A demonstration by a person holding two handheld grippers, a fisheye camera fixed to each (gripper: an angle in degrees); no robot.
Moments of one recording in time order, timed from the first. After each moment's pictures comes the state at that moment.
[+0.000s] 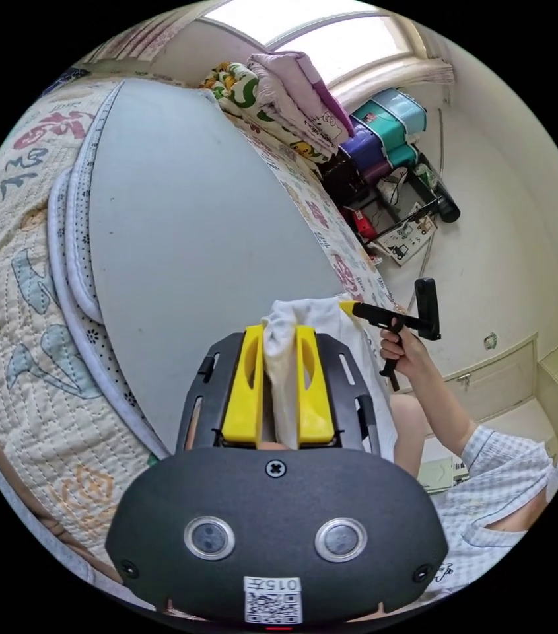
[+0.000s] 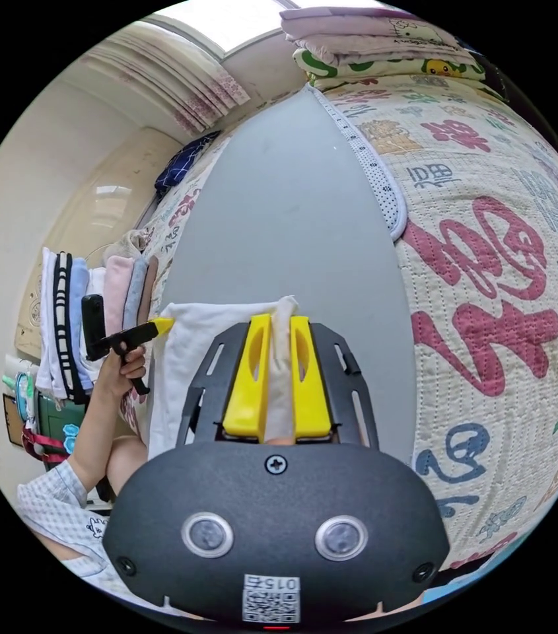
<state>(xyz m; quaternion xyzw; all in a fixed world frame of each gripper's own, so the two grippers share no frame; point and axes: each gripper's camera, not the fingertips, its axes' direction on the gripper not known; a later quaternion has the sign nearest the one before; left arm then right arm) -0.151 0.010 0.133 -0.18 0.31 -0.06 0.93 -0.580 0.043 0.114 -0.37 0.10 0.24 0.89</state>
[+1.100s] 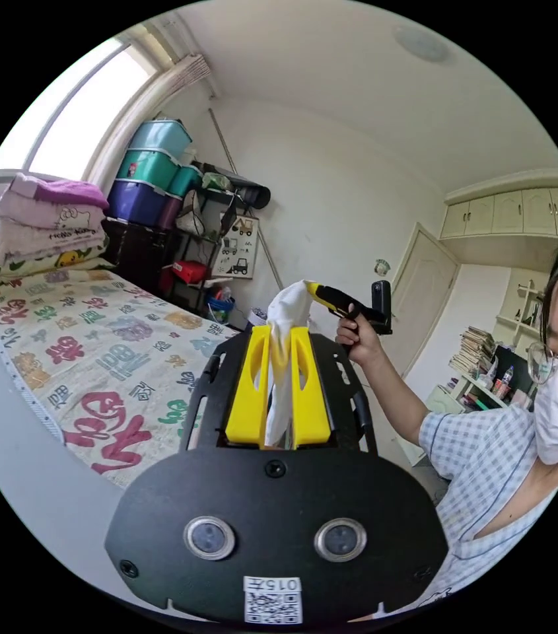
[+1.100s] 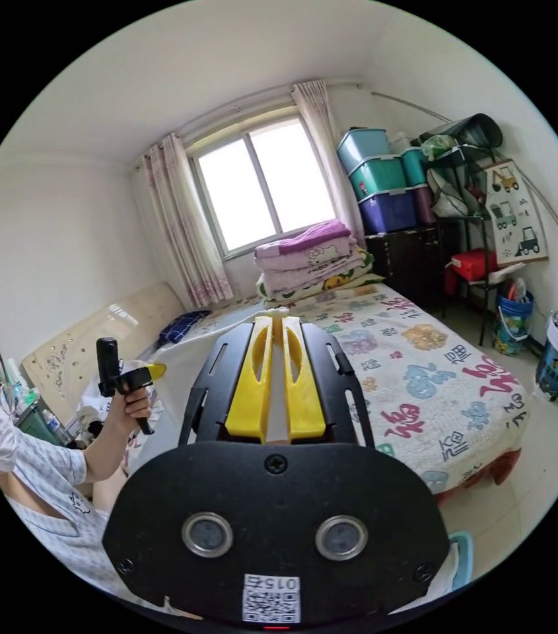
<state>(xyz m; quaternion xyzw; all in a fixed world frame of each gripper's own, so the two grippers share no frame) 0.388 -0.132 -0.034 0.03 0.52 0.18 0.83 -0.742 0.044 -0.476 -0.03 0.27 0.09 0.96</state>
